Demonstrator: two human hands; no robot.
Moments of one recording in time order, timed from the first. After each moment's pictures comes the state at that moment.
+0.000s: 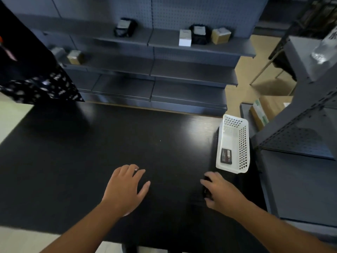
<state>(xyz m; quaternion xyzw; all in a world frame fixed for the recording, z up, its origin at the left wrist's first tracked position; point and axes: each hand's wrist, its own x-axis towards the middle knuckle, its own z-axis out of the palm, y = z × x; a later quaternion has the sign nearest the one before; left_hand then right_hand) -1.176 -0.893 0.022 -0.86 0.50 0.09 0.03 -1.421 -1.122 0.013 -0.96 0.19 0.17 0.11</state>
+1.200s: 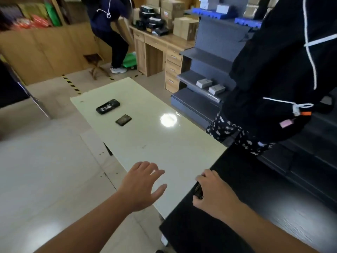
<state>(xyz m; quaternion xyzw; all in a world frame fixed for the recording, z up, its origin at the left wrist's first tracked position) -0.669 -0.342 0.060 -0.95 0.31 -0.02 -0.08 -0.727 -0.594 0.102 -0.99 -0.05 0.12 0.07</state>
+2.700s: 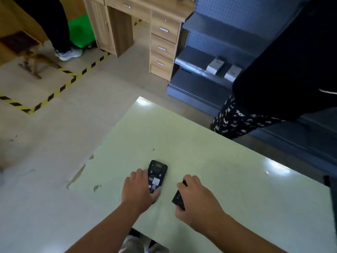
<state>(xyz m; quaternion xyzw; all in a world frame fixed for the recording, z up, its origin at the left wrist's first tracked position) -0.038 -0.051 -0.087 -0.95 0.26 0.19 -0.04 -0.143 -0.207 0.049 -0.97 0.08 0.23 0.09</state>
